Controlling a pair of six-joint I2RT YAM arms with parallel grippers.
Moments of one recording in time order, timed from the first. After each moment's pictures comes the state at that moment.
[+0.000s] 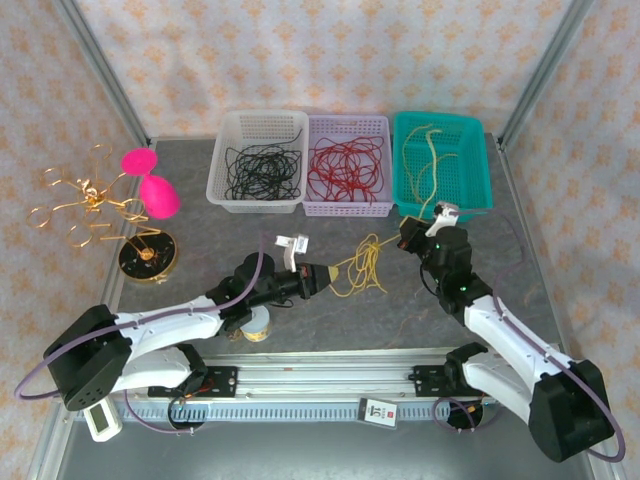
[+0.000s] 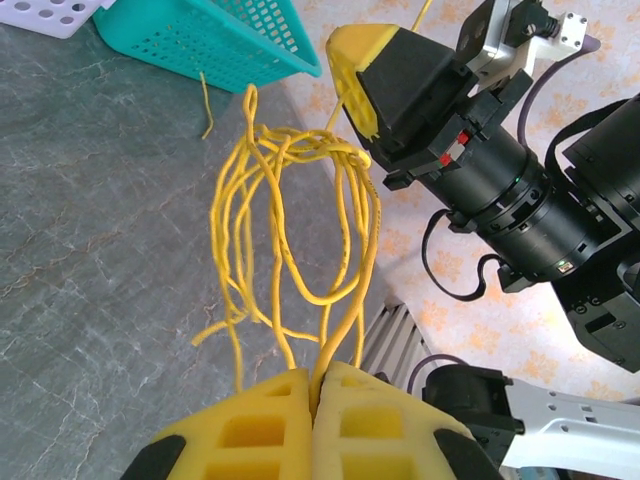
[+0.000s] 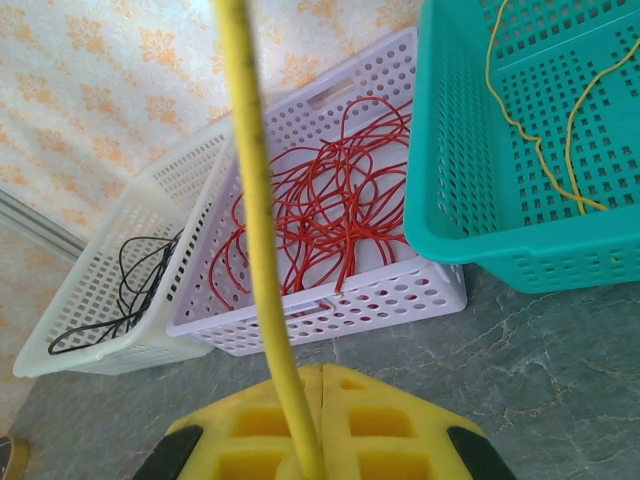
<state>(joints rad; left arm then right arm) -0.81 1.18 0.45 0.52 0.29 -0.91 0.34 0.94 0.44 0.22 0.04 0.62</state>
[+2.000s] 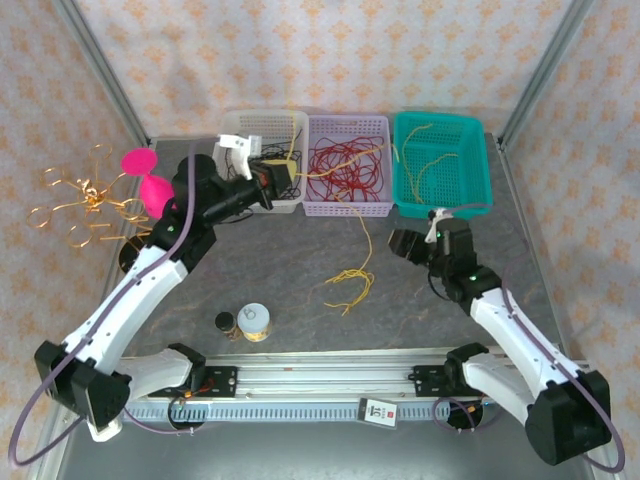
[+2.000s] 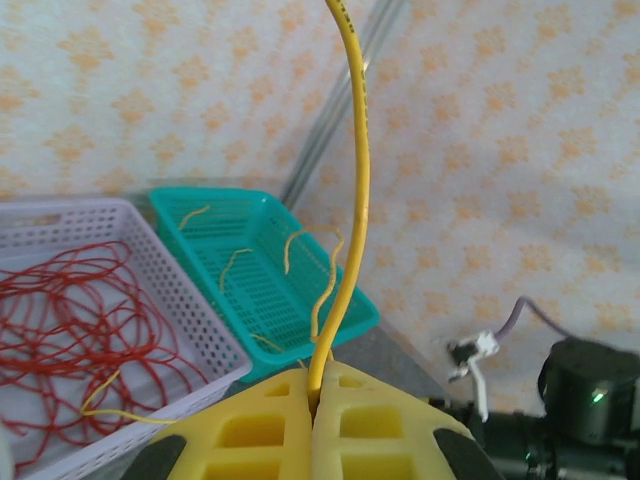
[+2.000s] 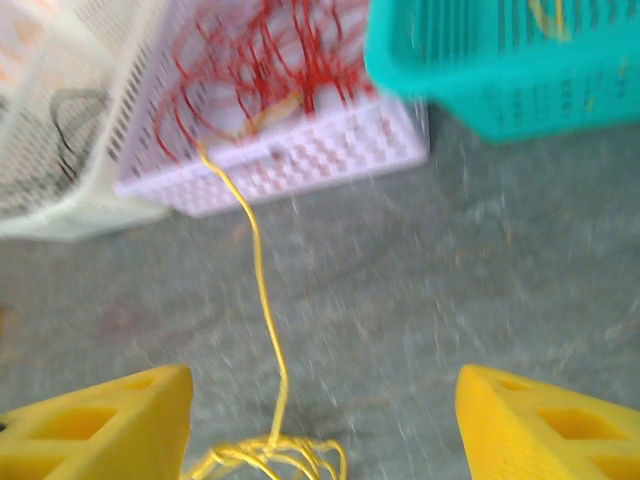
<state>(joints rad) -0.40 1.18 1.15 -0.04 0.44 -0.44 0.28 0.91 0.63 -0.28 -0.14 0.55</state>
